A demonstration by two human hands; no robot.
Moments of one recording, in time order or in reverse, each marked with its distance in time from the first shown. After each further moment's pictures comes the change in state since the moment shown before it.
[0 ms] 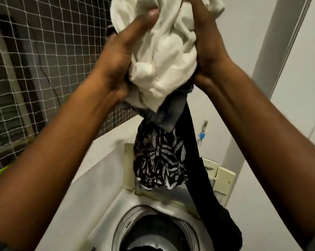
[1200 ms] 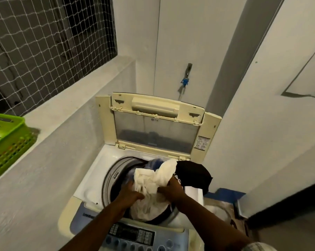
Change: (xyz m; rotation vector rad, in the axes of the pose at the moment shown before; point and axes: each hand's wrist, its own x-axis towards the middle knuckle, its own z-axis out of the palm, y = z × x) left_hand -0.325 -0.416 -0.090 0.431 0.087 -1.141; right_hand -0.363 0.409 -0.109 -0.559 0.119 1.098
